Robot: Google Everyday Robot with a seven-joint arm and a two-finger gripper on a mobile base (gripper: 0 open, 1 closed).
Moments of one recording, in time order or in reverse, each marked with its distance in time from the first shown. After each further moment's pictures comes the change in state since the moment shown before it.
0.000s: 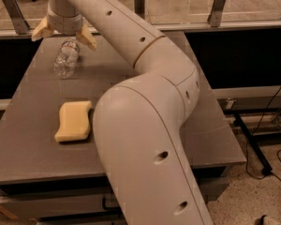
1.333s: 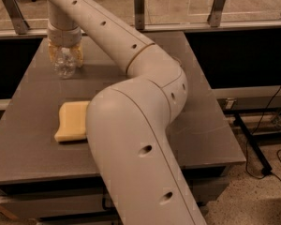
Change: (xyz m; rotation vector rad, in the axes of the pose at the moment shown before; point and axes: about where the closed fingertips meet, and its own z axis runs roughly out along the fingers) arm -0.027 0.002 0.046 -0.027 -0.135 -0.007
